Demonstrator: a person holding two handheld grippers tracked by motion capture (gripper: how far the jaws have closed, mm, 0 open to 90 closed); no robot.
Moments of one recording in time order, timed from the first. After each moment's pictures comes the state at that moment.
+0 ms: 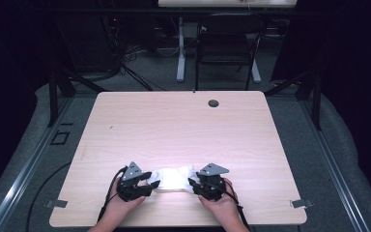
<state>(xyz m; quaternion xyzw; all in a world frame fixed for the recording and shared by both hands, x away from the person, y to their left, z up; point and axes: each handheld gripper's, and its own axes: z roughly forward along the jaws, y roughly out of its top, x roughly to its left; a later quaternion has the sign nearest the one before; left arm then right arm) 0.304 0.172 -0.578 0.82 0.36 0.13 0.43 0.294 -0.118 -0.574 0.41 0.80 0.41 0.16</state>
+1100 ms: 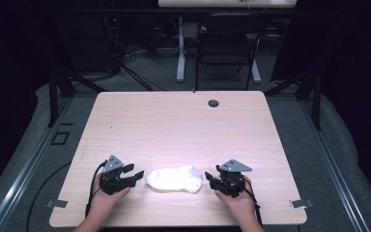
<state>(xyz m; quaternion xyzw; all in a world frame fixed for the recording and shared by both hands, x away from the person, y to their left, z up) 0.318 0.219 -0.571 0.78 0.43 0.15 0.44 0.301 -0.171 -0.571 0.45 0.76 0.42 0.20</state>
